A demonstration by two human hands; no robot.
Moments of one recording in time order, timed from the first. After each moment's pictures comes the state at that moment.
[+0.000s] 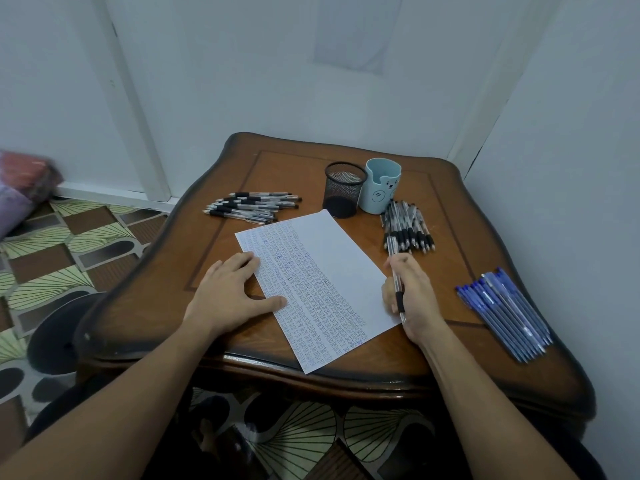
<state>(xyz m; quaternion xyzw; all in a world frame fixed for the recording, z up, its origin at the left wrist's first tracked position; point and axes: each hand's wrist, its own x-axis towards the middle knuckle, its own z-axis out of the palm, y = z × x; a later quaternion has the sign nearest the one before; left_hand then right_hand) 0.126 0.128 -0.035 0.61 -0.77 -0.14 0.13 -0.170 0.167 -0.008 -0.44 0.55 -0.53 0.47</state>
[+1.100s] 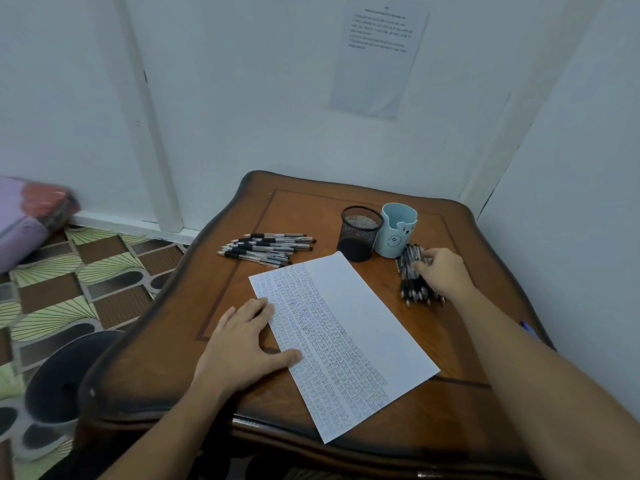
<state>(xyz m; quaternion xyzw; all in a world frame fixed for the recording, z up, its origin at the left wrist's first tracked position) 0.124 0.131 -0.027 0.61 -0.77 -0.13 0.13 -0.220 0.035 0.039 -0.58 0.78 -0.20 0.11</state>
